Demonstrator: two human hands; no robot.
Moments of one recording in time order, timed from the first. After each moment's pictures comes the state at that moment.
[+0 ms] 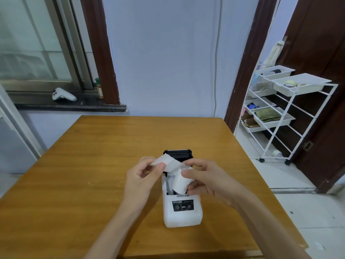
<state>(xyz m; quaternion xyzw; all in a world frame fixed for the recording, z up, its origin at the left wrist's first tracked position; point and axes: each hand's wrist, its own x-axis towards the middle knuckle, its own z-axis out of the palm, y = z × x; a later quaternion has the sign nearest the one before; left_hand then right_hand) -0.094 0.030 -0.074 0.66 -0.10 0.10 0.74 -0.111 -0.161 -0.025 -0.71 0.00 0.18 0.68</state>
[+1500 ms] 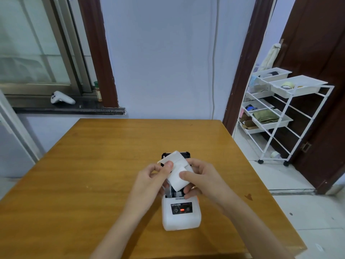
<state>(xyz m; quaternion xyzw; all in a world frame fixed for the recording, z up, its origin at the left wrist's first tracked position) -0.100 0.018 -0.057 0.73 -0.03 -0.03 0.68 -0.117 -0.149 -0.030 -0.73 0.00 0.10 0.68</state>
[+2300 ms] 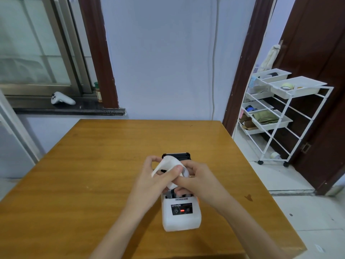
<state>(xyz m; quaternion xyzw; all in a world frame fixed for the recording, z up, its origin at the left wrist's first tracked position) -0.101 0.016 -0.049 0.74 -0.03 -0.04 0.67 -0.113 -0.139 -0.032 -0.76 -0.03 0.09 0.64</state>
